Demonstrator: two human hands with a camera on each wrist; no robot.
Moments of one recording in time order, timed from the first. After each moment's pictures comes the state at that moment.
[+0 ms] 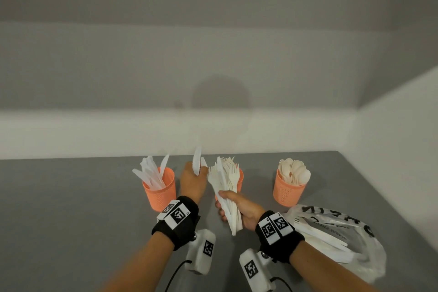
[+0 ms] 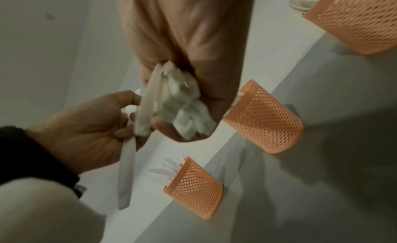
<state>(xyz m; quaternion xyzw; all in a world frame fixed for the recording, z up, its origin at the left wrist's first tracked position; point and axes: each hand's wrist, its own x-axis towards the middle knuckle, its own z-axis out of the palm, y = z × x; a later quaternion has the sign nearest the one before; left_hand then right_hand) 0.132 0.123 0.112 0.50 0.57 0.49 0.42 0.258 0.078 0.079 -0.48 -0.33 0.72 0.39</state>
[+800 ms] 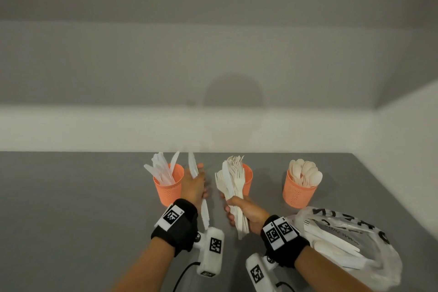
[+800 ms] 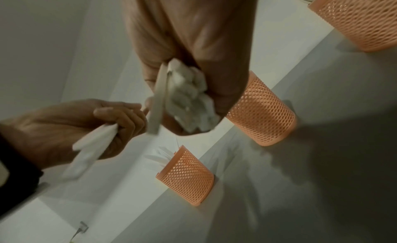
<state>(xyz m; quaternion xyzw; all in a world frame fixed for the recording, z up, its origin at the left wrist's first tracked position) 0.114 0.110 0.108 0.37 0.54 0.52 0.55 0.254 0.078 0.061 -0.48 -0.35 0.70 0.39</state>
